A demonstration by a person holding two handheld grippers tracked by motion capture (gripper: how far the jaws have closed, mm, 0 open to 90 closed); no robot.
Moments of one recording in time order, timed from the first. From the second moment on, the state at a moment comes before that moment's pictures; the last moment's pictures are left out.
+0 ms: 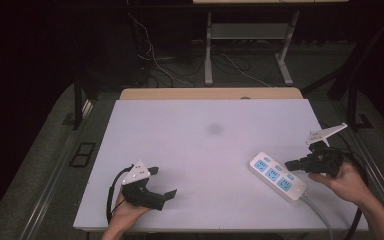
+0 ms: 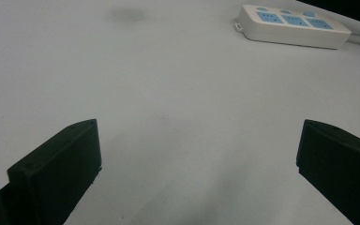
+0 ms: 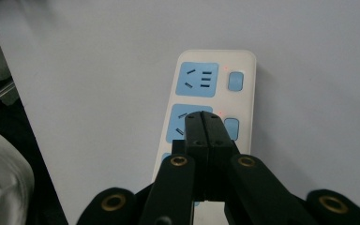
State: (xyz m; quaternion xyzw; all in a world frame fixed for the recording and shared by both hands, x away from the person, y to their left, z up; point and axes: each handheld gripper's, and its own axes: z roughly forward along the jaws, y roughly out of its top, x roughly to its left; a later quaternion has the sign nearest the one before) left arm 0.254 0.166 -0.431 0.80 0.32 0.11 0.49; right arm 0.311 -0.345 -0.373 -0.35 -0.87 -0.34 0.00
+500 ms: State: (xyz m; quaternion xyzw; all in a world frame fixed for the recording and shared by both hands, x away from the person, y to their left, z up) left arm 0.254 0.167 -0.431 0.80 0.32 0.11 0.49; right arm 0.325 -0.344 -0.363 -0.35 -0.87 -0.34 0.00
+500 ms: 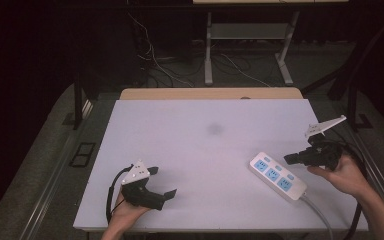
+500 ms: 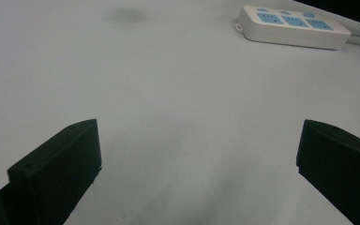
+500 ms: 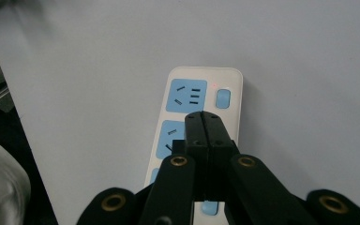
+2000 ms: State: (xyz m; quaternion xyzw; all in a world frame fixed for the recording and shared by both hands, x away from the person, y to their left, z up) left arm 0.253 0.170 -0.430 0.80 0.32 0.11 0.49; right arm 0.348 -0.326 -0.401 -0.35 -0.89 -0.29 0.02
